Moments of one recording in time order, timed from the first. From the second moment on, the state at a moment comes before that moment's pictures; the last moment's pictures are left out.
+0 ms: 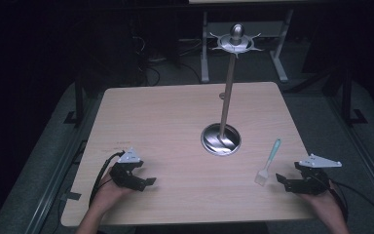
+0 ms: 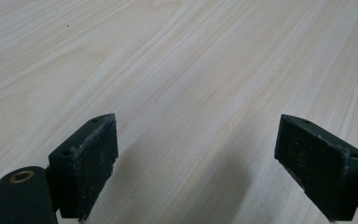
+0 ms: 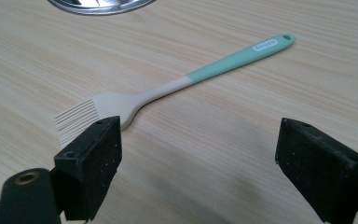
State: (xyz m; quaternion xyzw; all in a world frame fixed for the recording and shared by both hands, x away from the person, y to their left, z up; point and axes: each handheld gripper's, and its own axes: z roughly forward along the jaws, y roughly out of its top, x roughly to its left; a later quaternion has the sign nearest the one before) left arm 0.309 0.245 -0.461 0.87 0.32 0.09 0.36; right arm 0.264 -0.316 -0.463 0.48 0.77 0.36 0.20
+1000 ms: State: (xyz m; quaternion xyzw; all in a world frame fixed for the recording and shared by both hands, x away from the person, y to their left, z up) left arm 0.303 0.241 -0.457 0.87 0.32 0.10 0.37; right arm 0.303 -0.305 -0.441 0.52 0.76 0.32 0.21
